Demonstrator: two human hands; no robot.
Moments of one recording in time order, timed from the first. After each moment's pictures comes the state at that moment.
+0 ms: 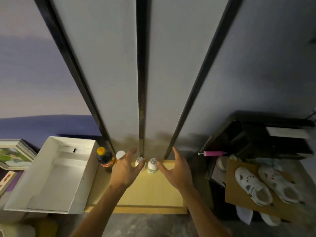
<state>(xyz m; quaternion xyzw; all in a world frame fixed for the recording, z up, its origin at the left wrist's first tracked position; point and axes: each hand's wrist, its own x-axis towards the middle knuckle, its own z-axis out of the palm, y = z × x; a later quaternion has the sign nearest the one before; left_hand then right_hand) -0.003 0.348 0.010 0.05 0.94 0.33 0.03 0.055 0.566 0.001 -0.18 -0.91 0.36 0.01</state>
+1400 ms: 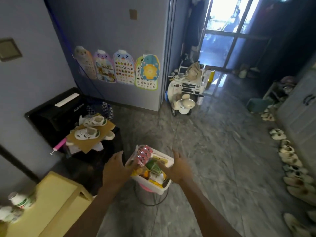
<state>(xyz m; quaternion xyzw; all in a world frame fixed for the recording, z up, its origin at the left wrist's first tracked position) 0.422 0.480 0.150 0.57 0.77 0.24 0.16 0.679 0.519 0.148 -0.69 -0.67 0.24 0.14</state>
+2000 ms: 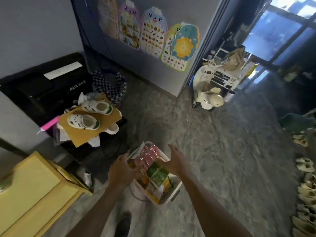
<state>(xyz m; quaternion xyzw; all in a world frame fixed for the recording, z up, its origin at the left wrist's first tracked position) 0.405 0.650 0.042 0.43 0.84 0.20 0.28 0.613 0.768 0.080 -0.60 -0.76 0.24 -0.05</state>
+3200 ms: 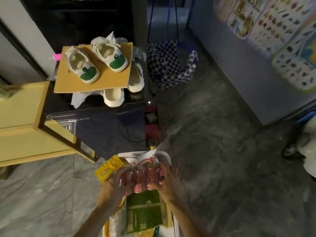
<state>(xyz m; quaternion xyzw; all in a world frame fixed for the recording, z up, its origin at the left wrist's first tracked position) 0.510 0.756 -0.258 0.09 0.89 0.40 0.22 0.600 0.969 -0.297 -0.28 -0.91 0.31 -0.04</state>
